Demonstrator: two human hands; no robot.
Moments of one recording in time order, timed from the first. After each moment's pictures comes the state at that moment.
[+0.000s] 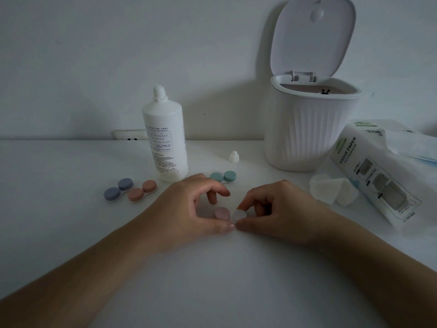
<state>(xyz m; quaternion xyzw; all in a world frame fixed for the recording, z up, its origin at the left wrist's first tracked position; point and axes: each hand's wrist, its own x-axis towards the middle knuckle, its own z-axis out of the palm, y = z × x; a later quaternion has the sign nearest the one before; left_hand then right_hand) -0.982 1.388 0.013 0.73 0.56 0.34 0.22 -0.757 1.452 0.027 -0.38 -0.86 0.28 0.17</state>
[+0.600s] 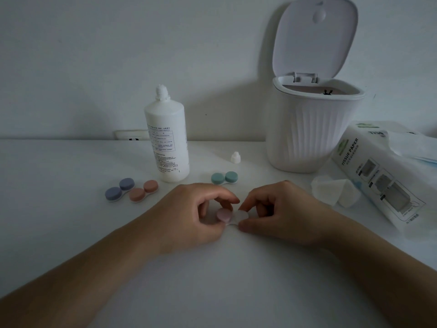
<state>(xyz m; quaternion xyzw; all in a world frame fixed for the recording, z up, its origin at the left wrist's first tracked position) -0.976 1.384 0.012 0.76 0.53 0.33 0.17 -0.756 1.452 0.028 -0.37 -0.87 0.28 0.16</state>
